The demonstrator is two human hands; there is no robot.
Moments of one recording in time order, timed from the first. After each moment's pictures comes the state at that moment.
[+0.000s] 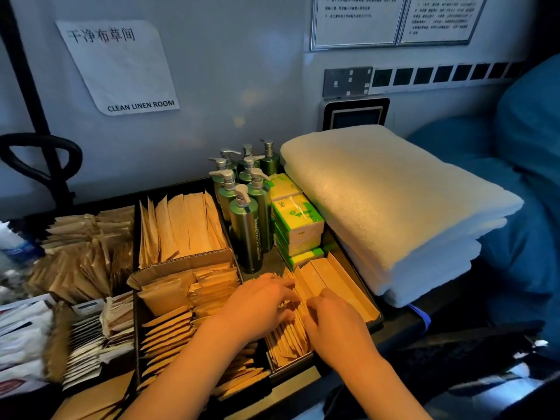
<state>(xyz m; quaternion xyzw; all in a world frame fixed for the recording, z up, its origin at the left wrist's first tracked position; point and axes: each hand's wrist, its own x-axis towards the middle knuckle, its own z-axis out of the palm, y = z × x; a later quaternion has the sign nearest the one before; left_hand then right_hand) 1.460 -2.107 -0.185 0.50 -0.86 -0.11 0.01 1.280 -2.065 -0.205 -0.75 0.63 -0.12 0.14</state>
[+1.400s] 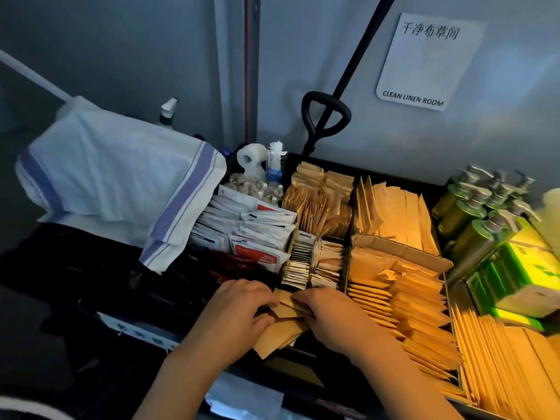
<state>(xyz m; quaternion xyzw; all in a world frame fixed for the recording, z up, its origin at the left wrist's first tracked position) 1.714 -1.842 -0.190 0.78 -0.57 -0.09 0.23 1.567 -2.002 -0.180 -0.96 0.22 0.08 0.12</state>
